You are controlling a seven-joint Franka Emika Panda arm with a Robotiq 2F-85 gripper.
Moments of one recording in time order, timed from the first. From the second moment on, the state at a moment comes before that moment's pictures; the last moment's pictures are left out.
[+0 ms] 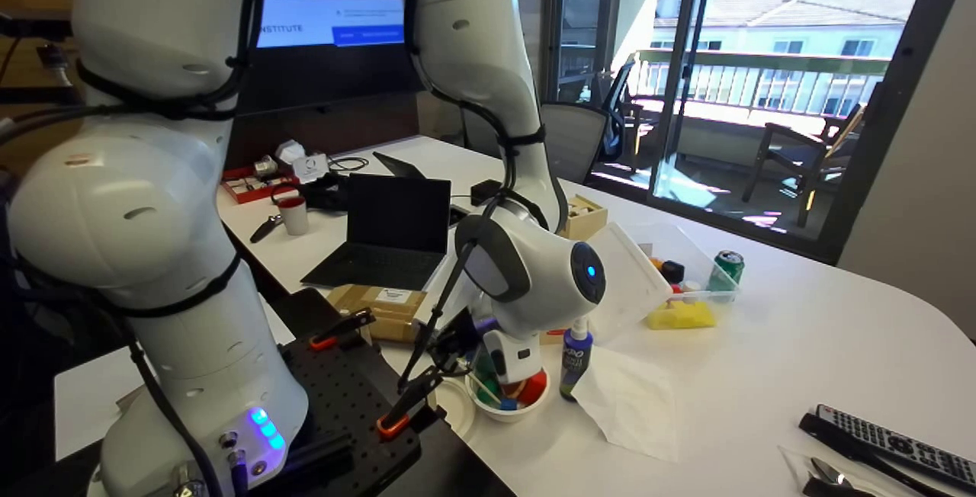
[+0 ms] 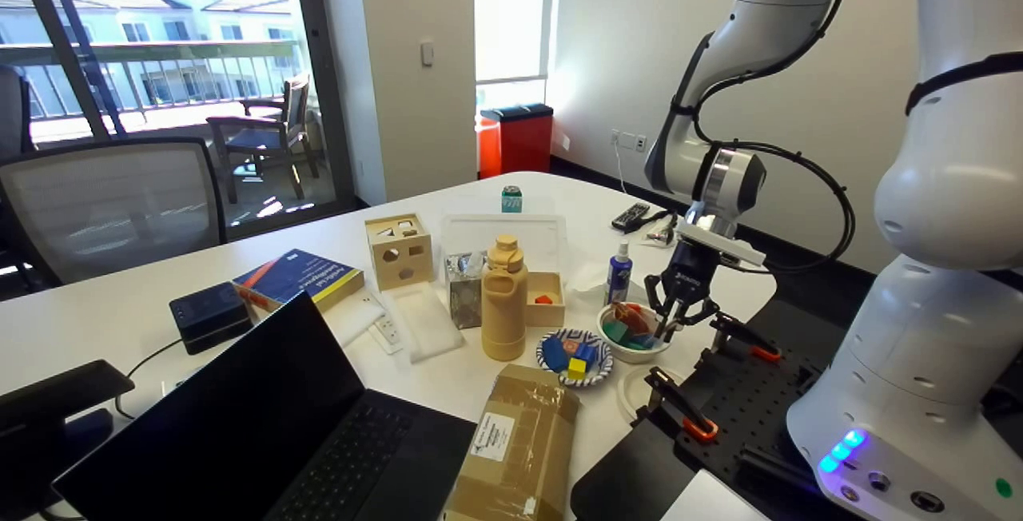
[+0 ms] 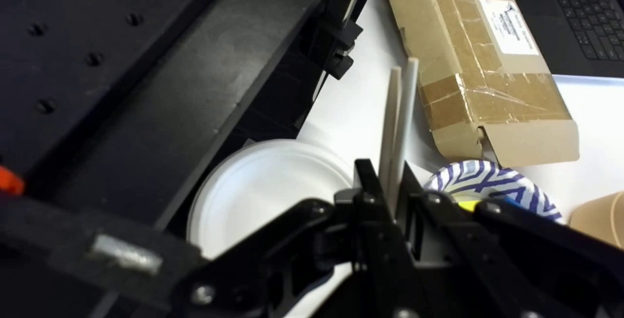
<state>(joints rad) -0.33 0.43 -0.19 -2.59 0.83 2.23 -0.26</state>
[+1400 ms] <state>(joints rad) -0.24 0.03 -0.23 -2.76 0.49 2.45 0.08</state>
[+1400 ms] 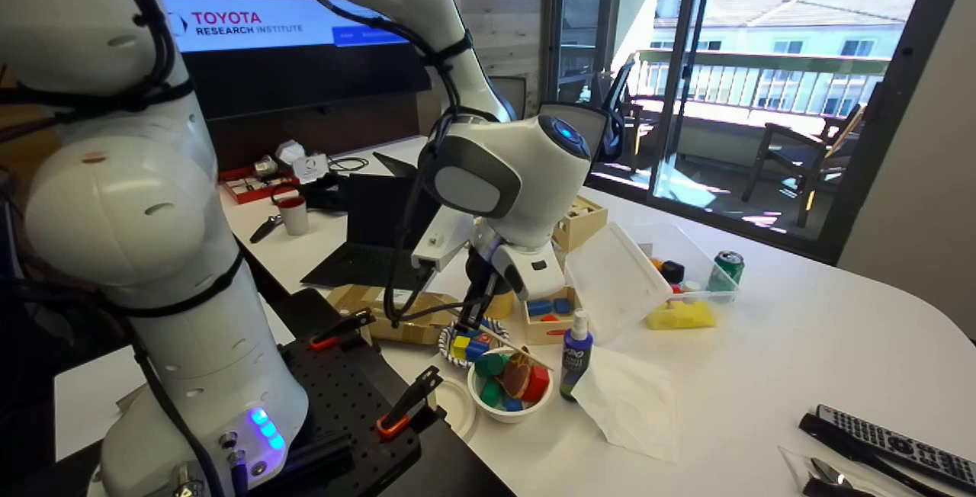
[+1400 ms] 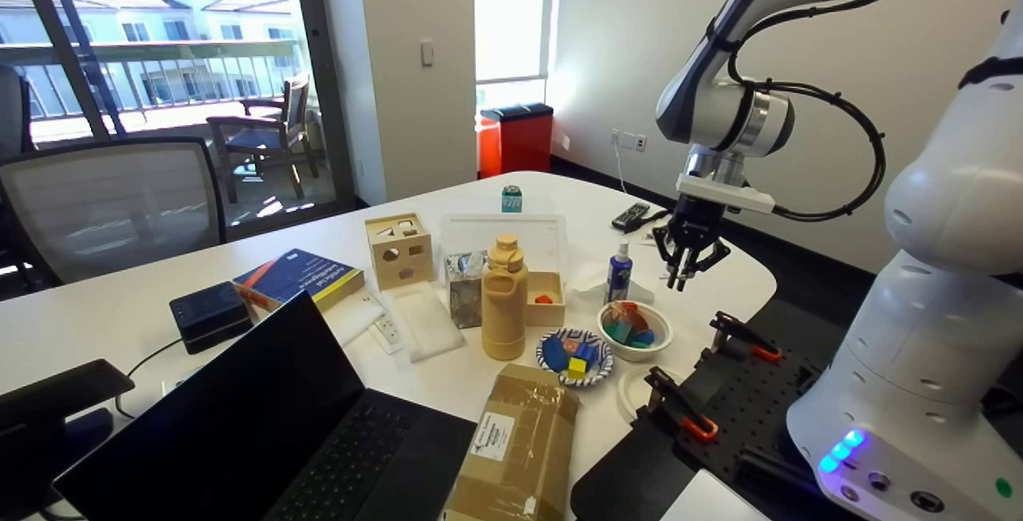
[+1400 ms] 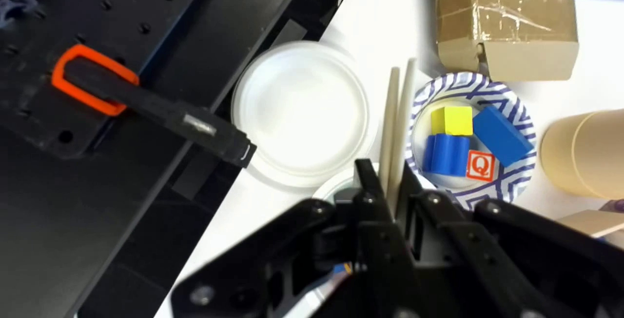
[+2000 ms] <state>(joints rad) -0.24 0.23 -0.23 -2.72 0.44 2.66 0.07</state>
